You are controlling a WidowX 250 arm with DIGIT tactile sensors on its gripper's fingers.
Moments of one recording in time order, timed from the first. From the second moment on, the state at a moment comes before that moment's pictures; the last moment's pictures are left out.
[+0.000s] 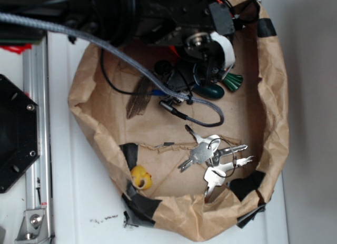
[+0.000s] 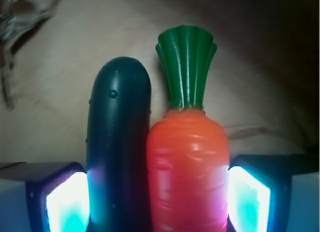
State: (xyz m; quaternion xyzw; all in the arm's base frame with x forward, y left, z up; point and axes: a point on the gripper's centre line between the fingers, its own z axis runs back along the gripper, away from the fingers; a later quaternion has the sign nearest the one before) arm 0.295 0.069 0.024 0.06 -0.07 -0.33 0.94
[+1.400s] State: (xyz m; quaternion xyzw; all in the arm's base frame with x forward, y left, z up) arm 0.269 0.026 0.106 0.00 -0.09 -0.28 0.96
